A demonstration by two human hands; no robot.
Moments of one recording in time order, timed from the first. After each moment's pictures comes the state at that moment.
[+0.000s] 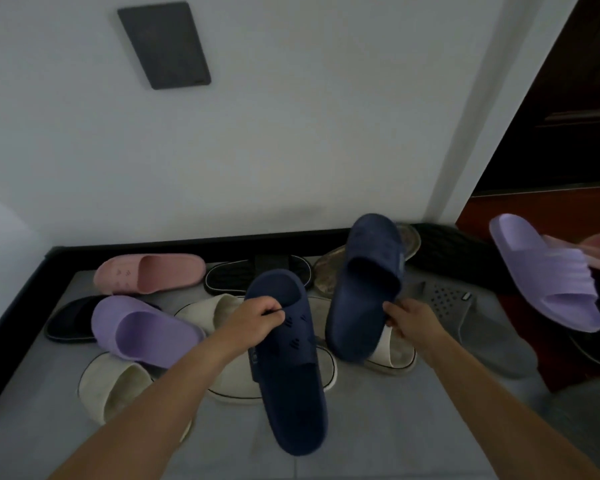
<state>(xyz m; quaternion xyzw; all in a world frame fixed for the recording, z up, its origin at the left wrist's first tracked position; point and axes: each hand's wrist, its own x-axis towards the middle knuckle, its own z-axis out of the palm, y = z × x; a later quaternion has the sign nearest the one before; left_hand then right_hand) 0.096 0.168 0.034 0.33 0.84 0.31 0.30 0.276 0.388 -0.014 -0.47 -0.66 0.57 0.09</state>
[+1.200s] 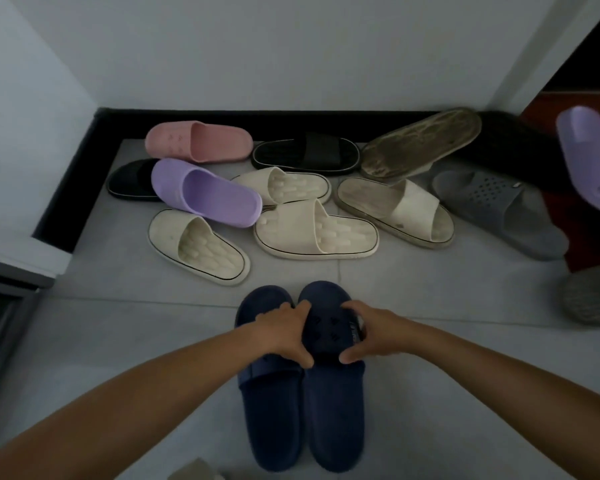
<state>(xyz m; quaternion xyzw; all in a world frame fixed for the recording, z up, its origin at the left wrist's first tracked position) 0.221 0.005 -0.039 0.39 0.80 -0.06 0.45 0.346 0.176 -0.044 -0.19 -0.81 0.42 -0.37</state>
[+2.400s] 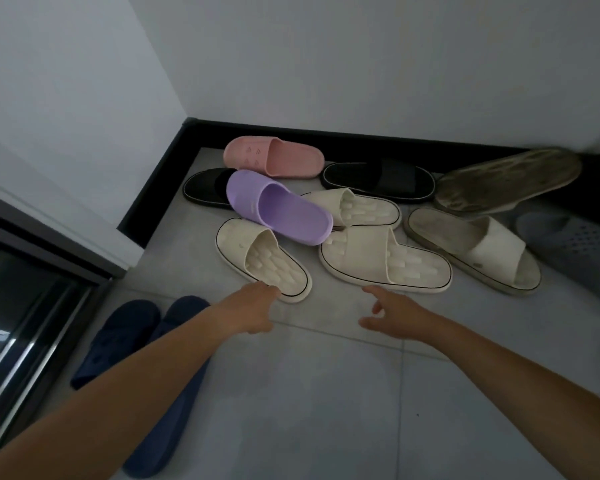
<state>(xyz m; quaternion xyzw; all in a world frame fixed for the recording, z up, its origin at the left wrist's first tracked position) 0.095 -0.099 -0.026 0.33 0.88 -0.01 0.35 0.240 0.150 -0.052 -0.18 -0.88 0.35 -0.26</state>
